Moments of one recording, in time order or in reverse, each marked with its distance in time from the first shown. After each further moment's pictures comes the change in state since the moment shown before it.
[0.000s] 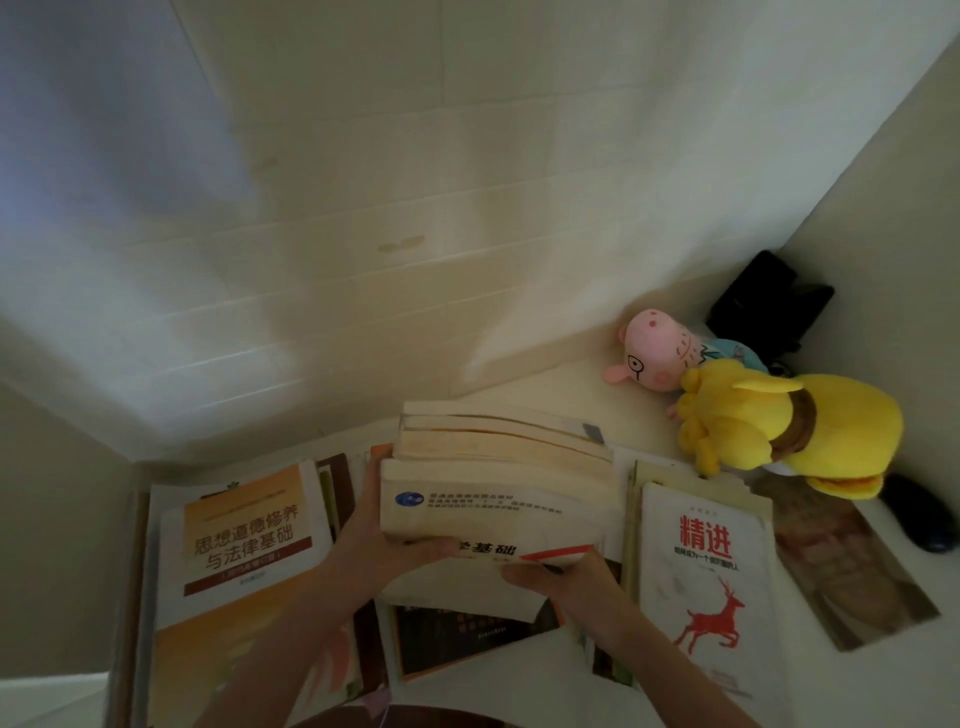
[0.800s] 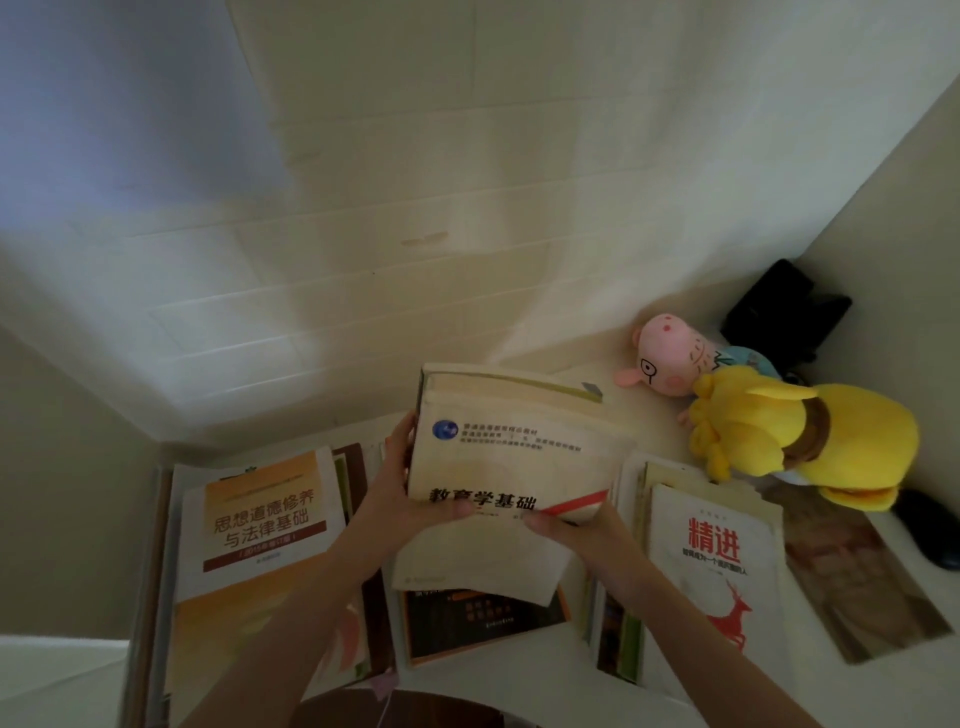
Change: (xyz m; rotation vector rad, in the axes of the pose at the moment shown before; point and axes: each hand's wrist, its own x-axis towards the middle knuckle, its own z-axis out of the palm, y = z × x) left_hand 0.016 0.007 0.003 -0.035 0.091 0.061; right_hand 0.018 -0.028 -0.012 0.044 0.022 -0.091
